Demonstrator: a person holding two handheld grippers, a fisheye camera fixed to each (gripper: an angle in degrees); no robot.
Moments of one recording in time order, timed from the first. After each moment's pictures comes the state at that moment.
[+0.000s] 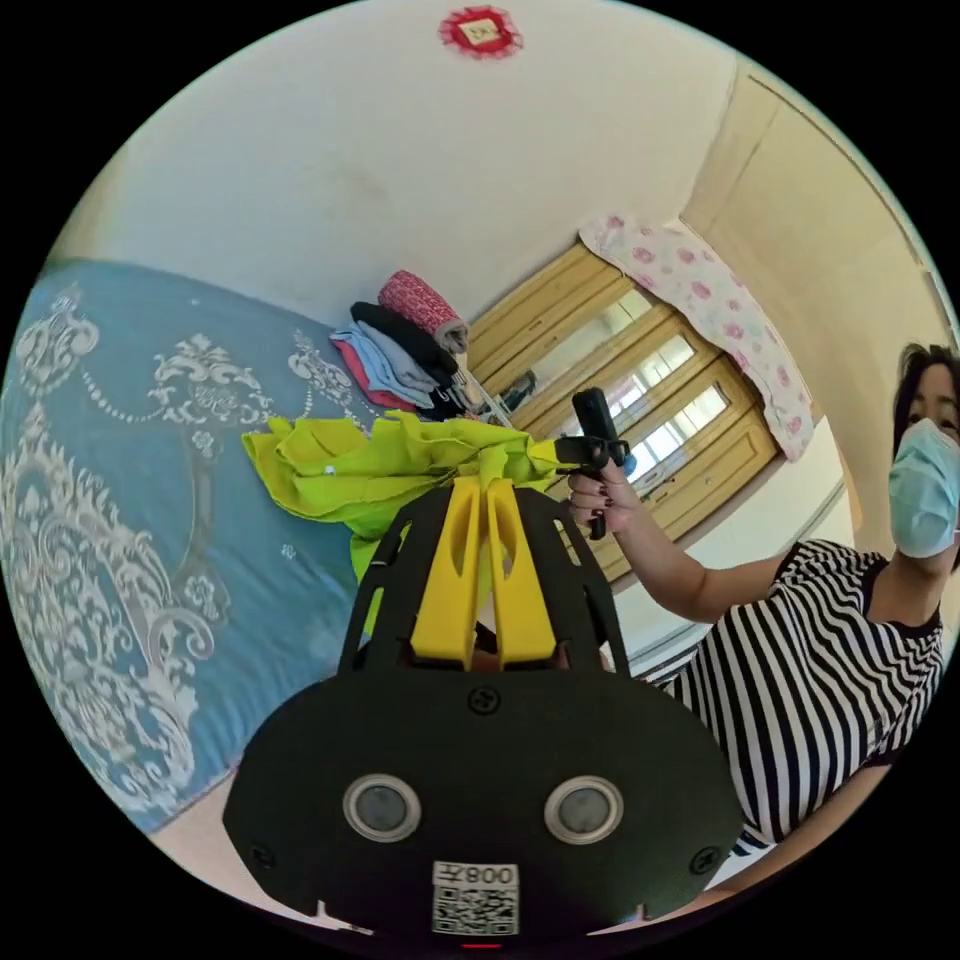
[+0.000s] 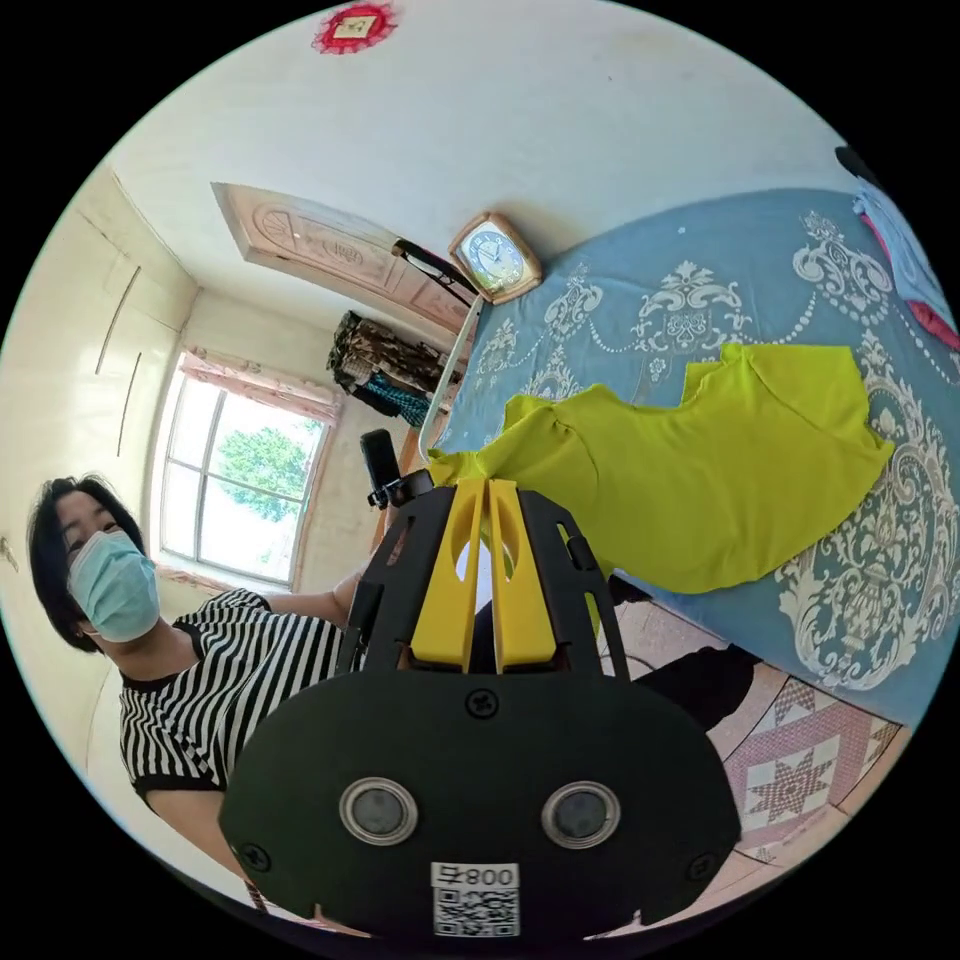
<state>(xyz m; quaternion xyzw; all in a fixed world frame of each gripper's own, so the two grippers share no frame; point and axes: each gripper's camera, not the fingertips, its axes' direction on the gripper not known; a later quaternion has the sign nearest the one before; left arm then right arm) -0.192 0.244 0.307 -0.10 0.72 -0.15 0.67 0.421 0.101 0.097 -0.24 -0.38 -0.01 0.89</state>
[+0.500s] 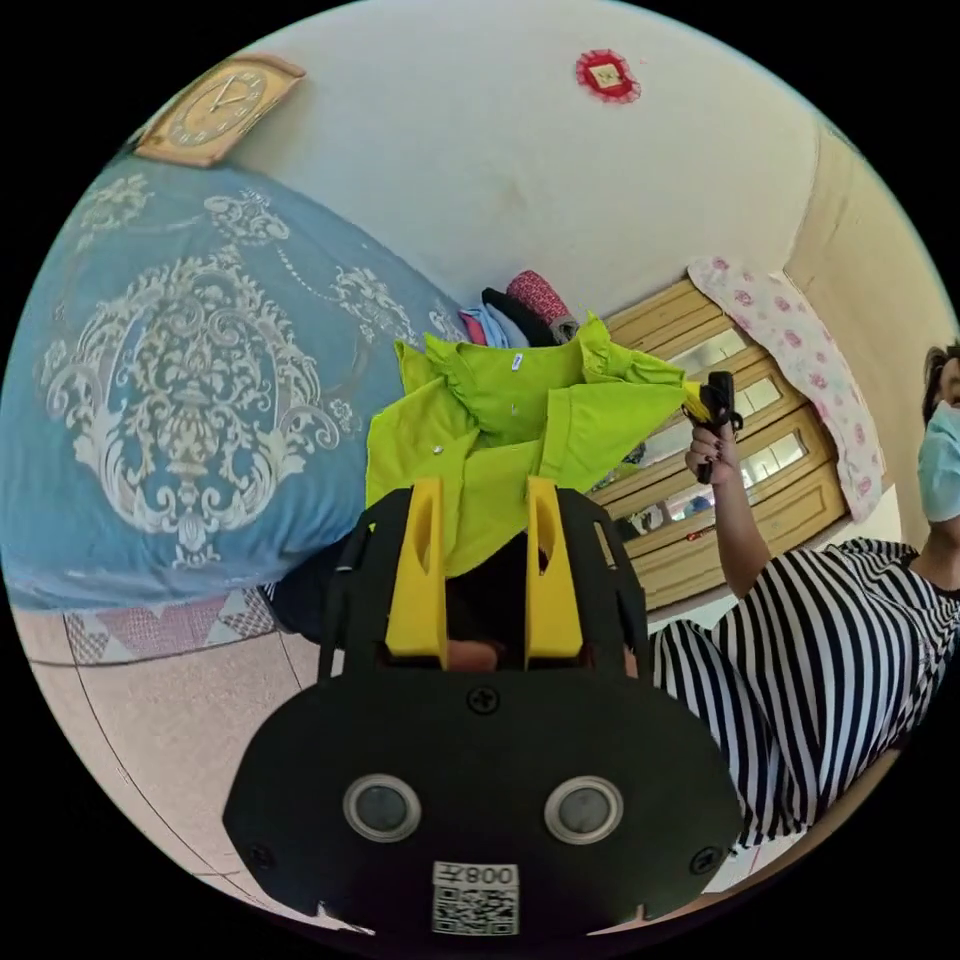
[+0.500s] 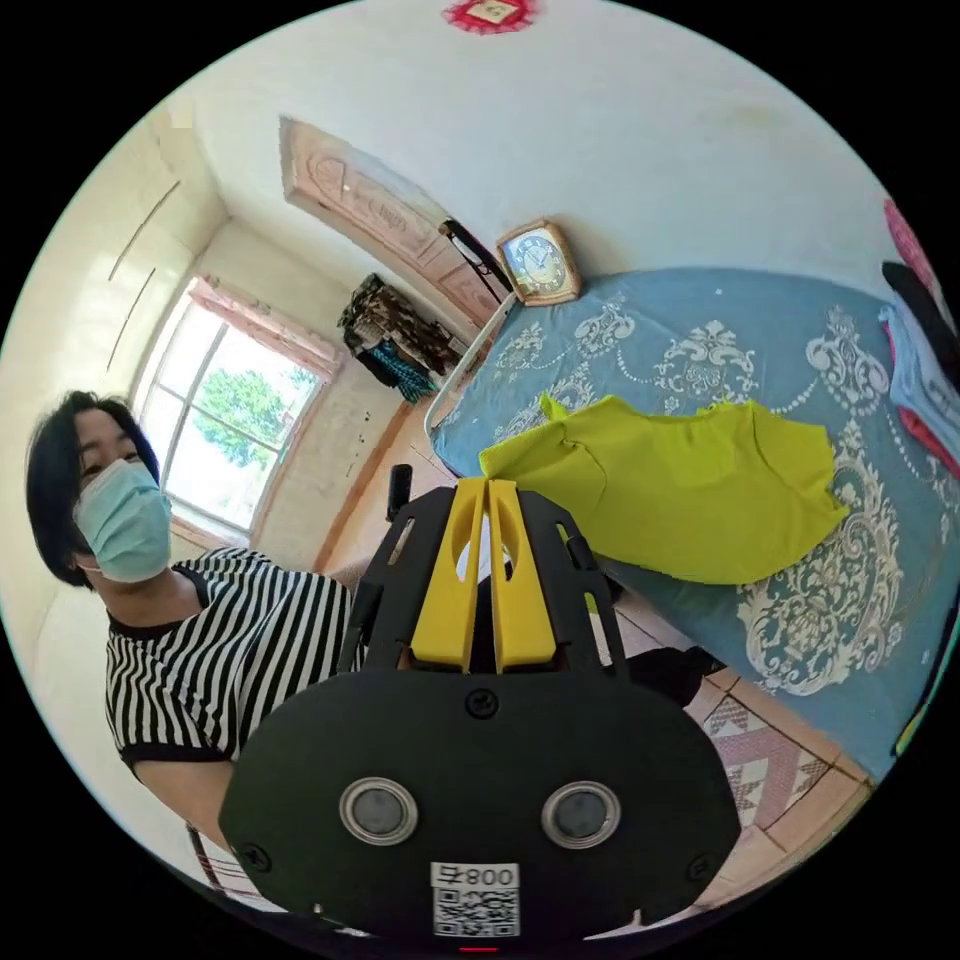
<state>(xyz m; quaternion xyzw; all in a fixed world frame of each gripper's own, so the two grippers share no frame) -0.269 0.426 0.222 -0.16 0.62 -0.20 0.74 0.329 0.142 0.001 -0.20 -0.34 -0.13 0.91</state>
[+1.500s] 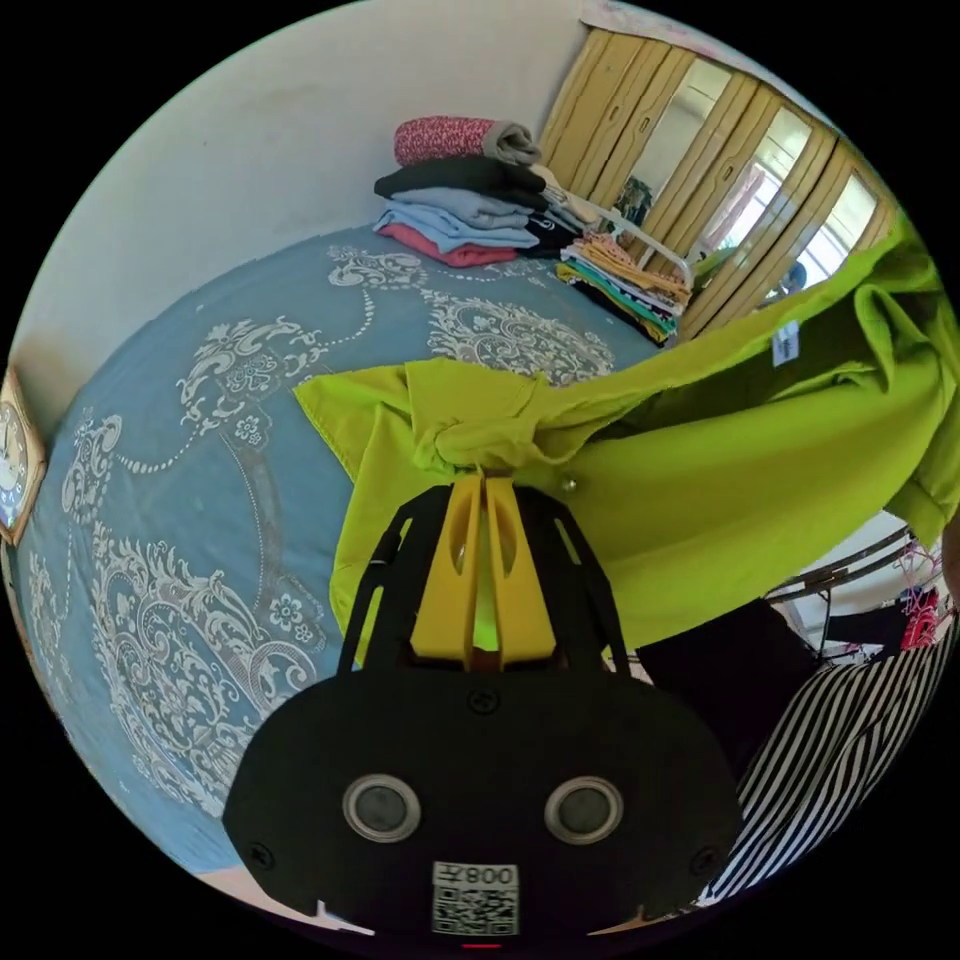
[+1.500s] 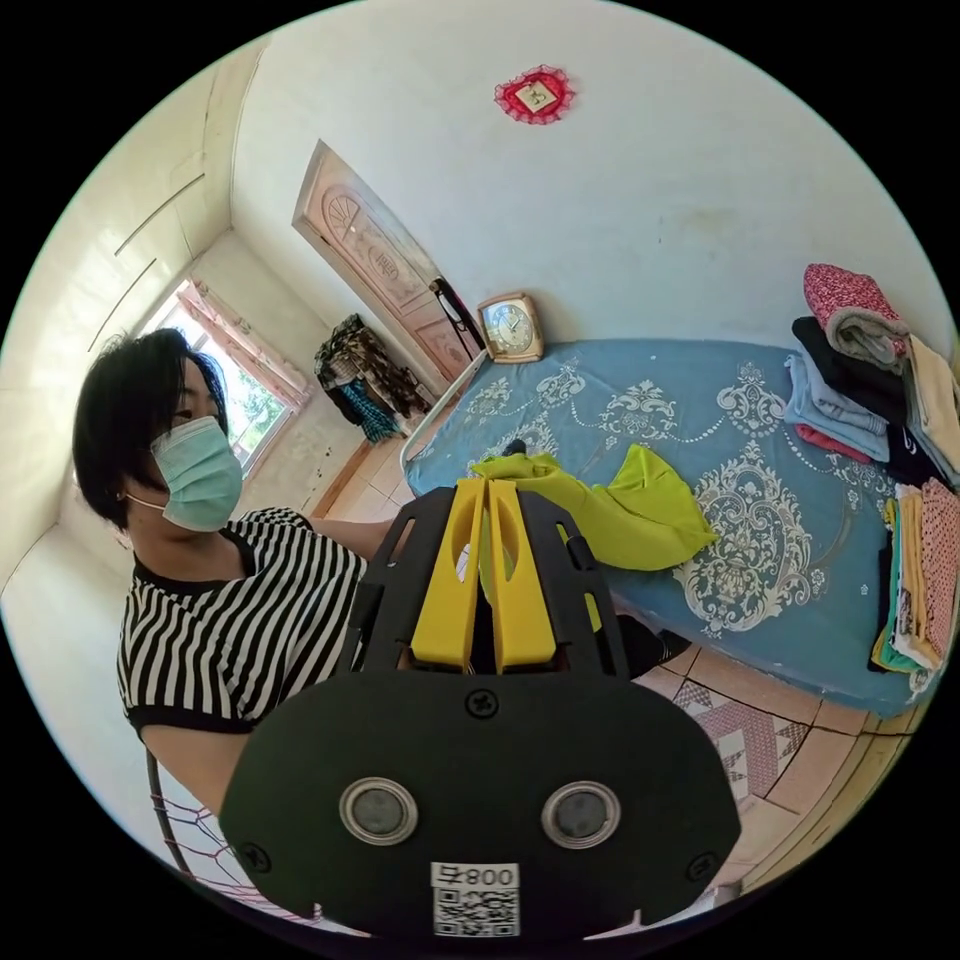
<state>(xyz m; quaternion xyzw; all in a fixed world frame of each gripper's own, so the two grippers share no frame) -0.079 0.432 0.045 -0.18 0.53 0.14 0.82 0.305 0.259 -0.168 -0.10 -0.28 -0.12 0.95</state>
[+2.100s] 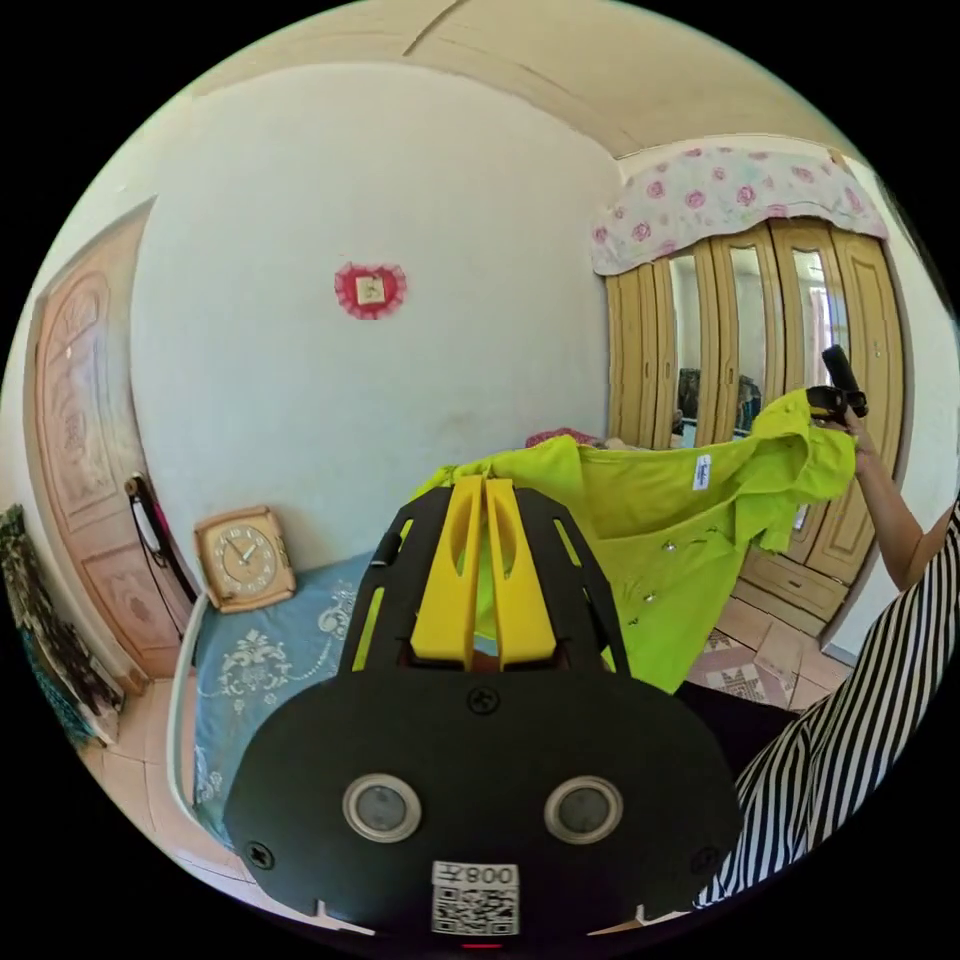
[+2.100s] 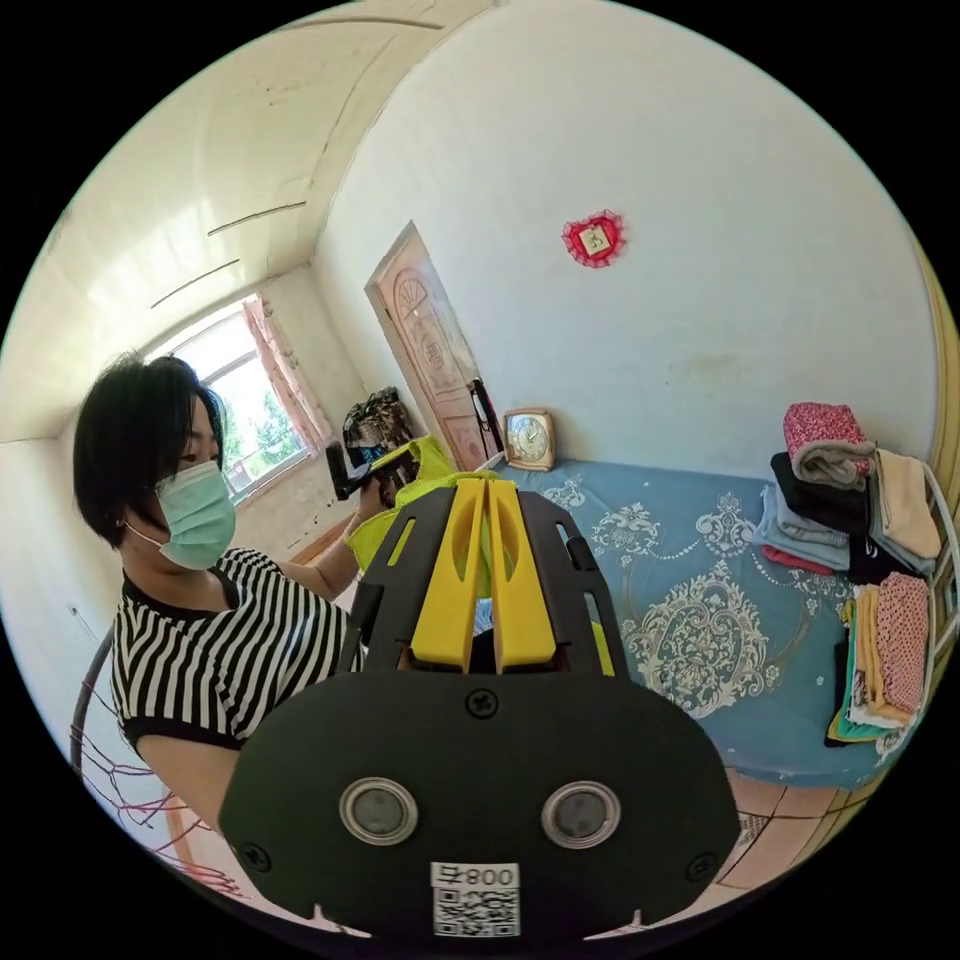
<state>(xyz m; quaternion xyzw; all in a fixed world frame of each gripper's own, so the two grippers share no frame) -0.378 0.430 -0.259 0.16 0.34 0.00 0.92 0.327 0.289 -0.270 0.08 -0.29 -0.18 0.94</state>
